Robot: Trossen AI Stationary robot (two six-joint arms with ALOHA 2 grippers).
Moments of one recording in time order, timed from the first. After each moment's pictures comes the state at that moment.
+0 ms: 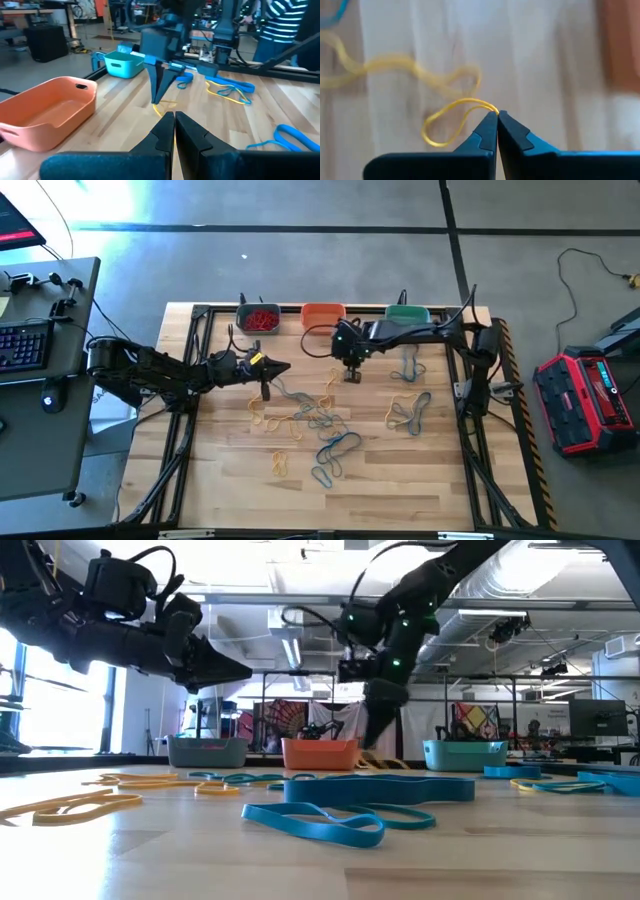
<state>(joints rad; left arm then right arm) 0.23 1.34 0.18 1.05 -0.03 -0.05 -0.34 1.89 1.29 -0.58 -0.01 -0.26</state>
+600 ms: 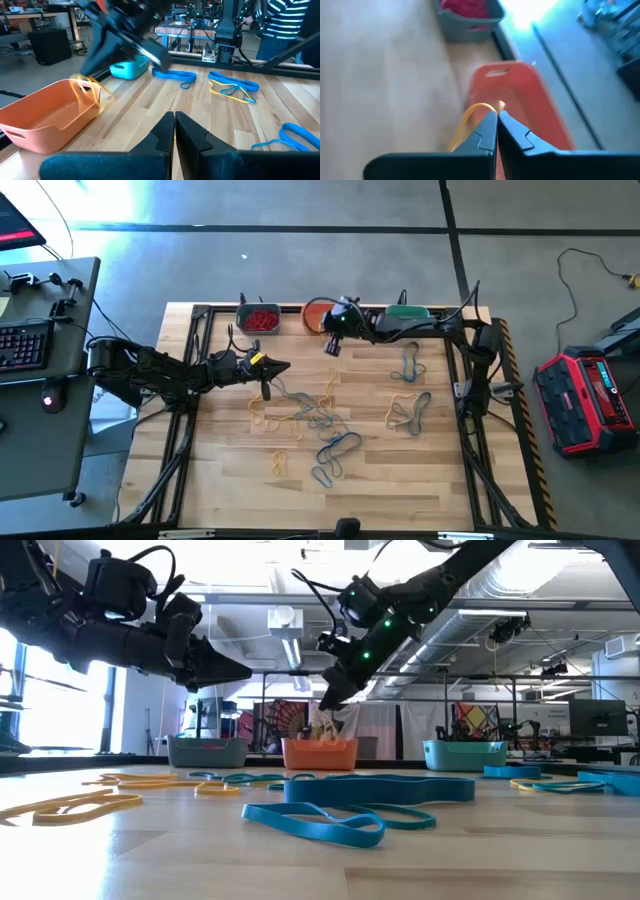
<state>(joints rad) 0.23 1.34 0.18 1.05 -0.05 -0.02 -0.40 1.89 1.29 -0.07 0.17 -0.32</state>
